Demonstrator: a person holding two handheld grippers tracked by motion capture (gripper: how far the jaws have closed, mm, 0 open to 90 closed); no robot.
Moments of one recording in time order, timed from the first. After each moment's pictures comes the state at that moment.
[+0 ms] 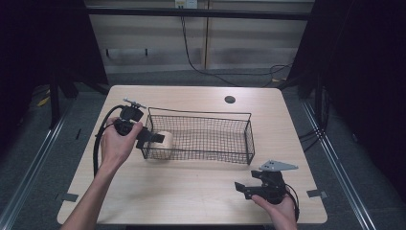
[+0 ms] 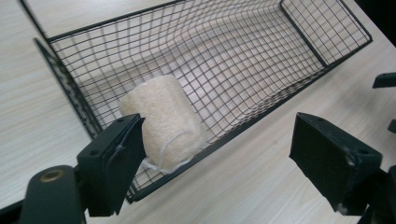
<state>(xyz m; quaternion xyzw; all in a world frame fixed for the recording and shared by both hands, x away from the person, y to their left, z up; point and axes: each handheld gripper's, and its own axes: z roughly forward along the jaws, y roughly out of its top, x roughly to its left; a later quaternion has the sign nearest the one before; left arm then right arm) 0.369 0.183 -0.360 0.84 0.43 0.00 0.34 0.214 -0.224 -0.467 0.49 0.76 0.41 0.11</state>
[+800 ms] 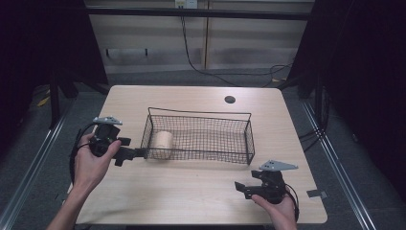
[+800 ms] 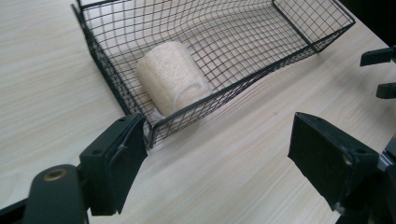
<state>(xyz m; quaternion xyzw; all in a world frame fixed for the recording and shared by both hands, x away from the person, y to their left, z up) 0.317 0.236 -0.369 0.82 0.42 0.03 0.38 0.215 -0.224 -0.468 0.49 0.76 0.41 0.11</state>
